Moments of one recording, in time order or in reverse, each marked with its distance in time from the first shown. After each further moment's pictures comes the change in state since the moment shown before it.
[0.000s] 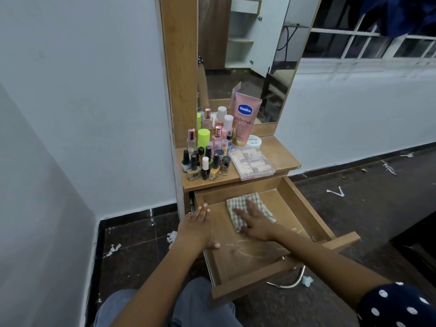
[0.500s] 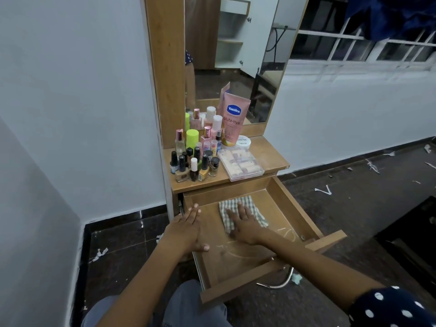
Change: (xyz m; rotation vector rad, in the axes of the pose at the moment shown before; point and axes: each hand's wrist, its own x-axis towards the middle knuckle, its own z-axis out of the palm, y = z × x) left_hand -0.001 -0.008 0.000 -0.043 0.015 0.086; right_hand -0.009 -0.016 0.000 0.082 -0.061 0.130
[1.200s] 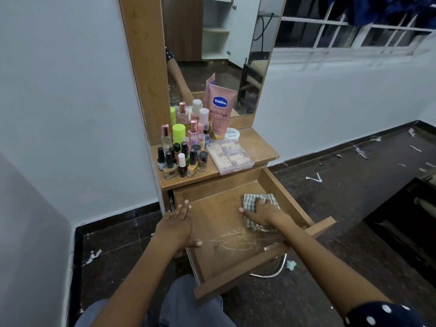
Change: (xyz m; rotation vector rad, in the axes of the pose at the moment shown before) left_hand -0.001 0.007 -0.008 0.045 -0.070 -0.034; right_hand -0.027 0.046 -0.035 0.066 -0.003 0.352
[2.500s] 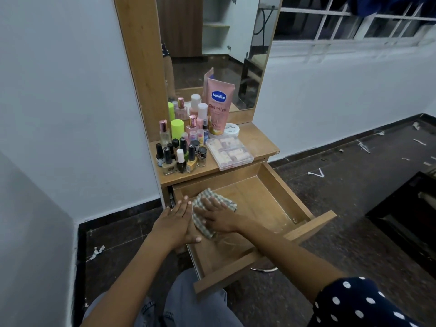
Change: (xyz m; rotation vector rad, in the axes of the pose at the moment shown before) left_hand -0.004 -0.005 0.004 -0.006 0.038 0.036; right_hand 0.016 -0.090 0.049 -0.254 0.011 -0.644
